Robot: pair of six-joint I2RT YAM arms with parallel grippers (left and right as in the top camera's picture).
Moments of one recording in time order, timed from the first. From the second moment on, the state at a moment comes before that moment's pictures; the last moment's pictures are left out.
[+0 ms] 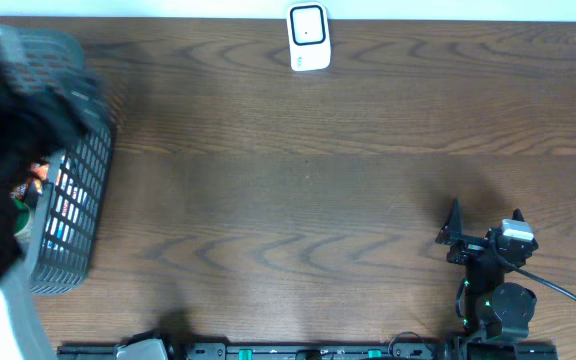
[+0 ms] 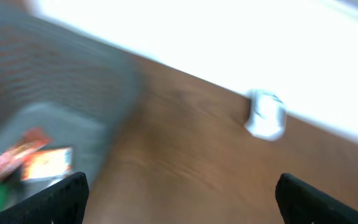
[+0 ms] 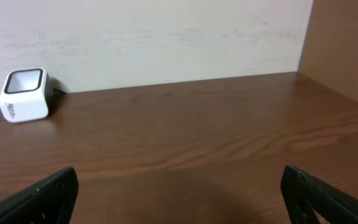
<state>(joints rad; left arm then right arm) 0.29 1.29 1.96 -1.26 0.16 -0.25 -0.07 0.01 0.01 -0.06 0.10 0.06</state>
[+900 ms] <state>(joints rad) 0.86 1.63 1.62 -1.21 -0.04 -0.62 -0.07 0.01 0.01 -0.06 0.10 0.06</state>
